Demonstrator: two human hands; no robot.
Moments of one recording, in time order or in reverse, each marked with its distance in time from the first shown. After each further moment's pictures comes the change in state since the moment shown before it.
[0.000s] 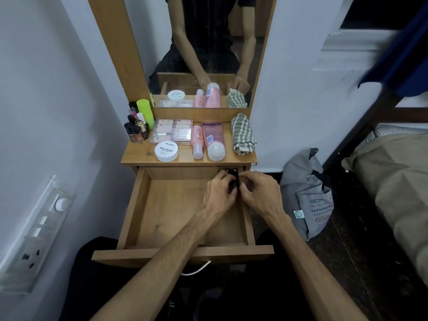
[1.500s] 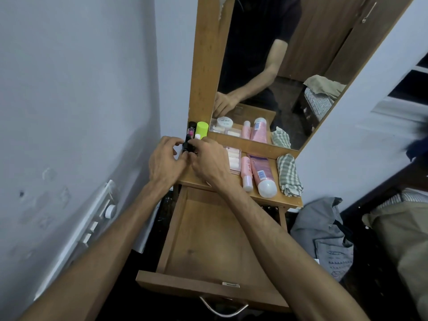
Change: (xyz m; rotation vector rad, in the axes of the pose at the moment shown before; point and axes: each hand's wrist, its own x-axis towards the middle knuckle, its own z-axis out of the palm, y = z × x) left_hand 0.056 -0.153 -0.222 0.015 0.426 -0.276; right_hand 0.144 -0.249 0.103 -0.082 -0.088 -0.348
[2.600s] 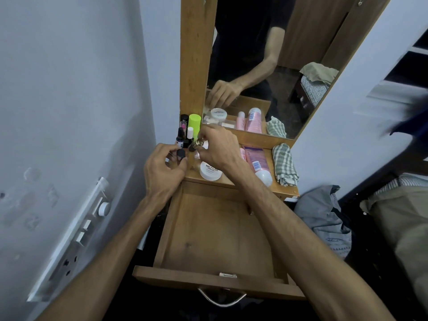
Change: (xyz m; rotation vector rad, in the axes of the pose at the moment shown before) left_hand -0.045 0.009 0.002 -0.213 0.130 0.106; right_hand 0.001 0.031 -0.029 -0.125 -0.010 -0.025
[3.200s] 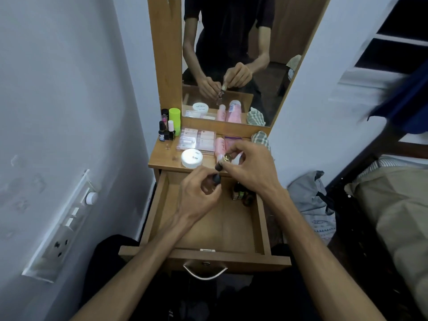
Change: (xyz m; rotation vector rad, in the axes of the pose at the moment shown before) left_hand -0.099 0.086 0.047 -0.133 -0.287 0.189; right_hand -0.131 0.065 -0.085 0.282 0.113 0.132
